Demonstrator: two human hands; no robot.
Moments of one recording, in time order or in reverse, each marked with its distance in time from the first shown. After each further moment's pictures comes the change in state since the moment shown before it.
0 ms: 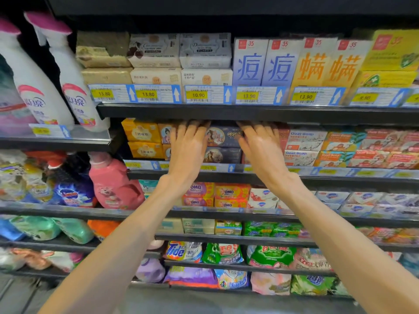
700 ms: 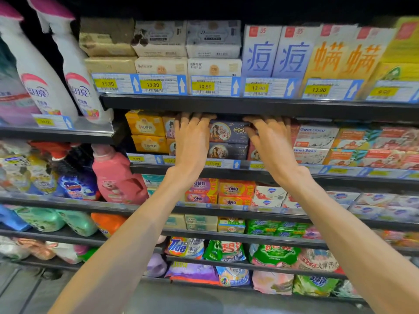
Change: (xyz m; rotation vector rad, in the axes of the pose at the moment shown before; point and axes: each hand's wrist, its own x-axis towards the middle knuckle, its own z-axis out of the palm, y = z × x) left_hand 0.011 0.005 0.001 -0.015 0.015 -0.122; right_hand 0.008 0.005 -0.005 0.083 -0.066 0.030
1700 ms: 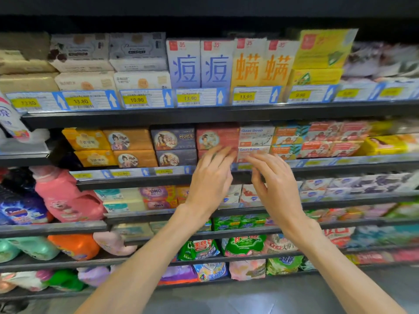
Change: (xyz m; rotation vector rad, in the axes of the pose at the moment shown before) left_hand -0.063 0.135 0.022 -0.276 -0.256 0.333; right_hand -0.115 0.086 -0.064 0.101 0.076 -0.013
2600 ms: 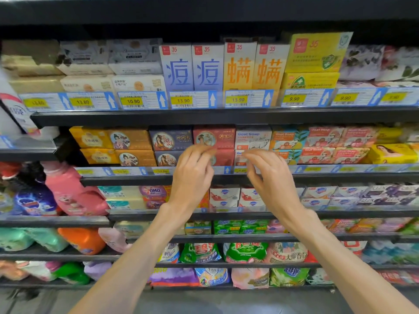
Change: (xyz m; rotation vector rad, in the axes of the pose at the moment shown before) left_hand 0.001 -0.014 -0.004 0.032 0.127 -0.134; right_hand 0.018 0.027 -0.002 0.038 -0.045 -0.044
